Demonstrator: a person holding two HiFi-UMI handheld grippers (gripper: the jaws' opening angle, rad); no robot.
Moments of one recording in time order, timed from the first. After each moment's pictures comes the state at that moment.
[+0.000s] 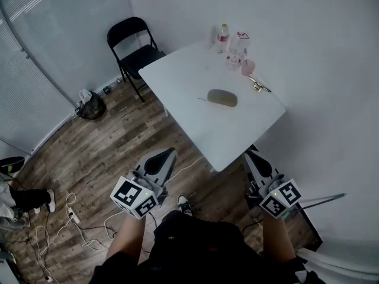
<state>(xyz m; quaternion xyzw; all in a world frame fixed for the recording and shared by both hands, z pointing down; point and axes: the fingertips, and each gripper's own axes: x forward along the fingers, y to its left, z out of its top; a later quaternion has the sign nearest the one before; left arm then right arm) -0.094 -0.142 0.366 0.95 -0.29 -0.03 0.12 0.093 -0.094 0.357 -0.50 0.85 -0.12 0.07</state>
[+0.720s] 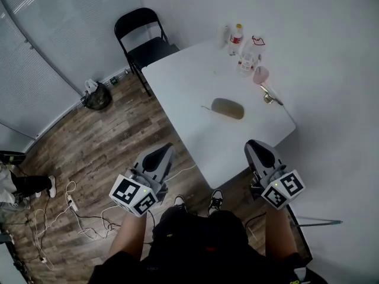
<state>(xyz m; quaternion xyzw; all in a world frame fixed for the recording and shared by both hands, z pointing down) -0.043 -0.244 0.383 0.92 -0.36 -0.03 0.14 0.164 -0.232 0.384 -0.46 0.88 -0.12 0.03</state>
